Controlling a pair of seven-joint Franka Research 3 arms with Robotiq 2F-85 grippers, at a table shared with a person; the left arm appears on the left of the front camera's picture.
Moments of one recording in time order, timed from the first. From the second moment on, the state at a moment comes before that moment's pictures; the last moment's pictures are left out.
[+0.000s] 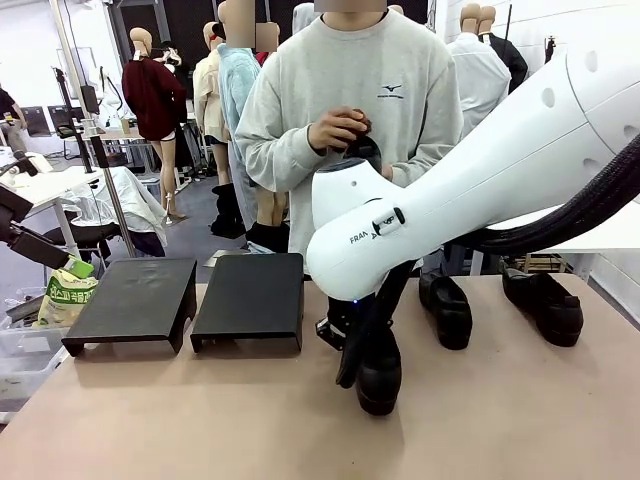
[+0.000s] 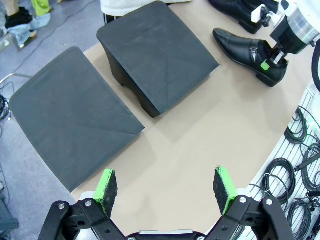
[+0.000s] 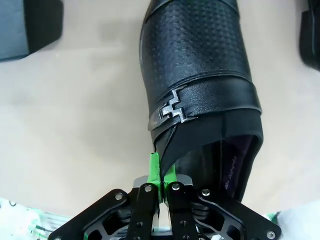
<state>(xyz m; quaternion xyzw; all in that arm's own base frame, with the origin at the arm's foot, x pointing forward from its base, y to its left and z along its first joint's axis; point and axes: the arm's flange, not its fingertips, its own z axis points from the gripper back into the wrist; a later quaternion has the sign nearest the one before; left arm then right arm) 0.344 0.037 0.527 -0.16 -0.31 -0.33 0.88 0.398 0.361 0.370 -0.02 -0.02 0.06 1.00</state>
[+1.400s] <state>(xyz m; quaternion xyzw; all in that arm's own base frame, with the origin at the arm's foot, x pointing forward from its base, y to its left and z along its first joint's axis) 0.344 0.037 0.527 -0.16 -0.31 -0.33 0.88 0.378 0.363 0.368 0.02 0.02 0.06 1.00</state>
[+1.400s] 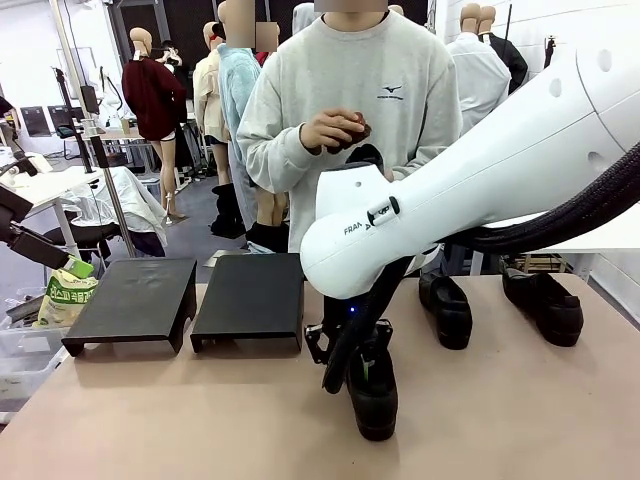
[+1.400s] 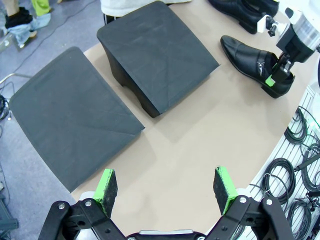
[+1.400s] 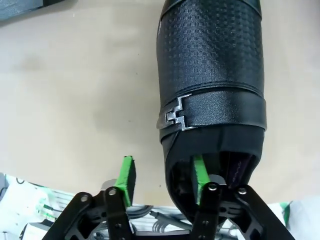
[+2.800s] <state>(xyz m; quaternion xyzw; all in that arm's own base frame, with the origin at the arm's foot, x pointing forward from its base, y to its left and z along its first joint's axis) 0.344 0.037 0.527 -0.16 -0.31 -0.33 0.88 0.371 0.360 0.382 0.01 0.00 0.08 1.00</state>
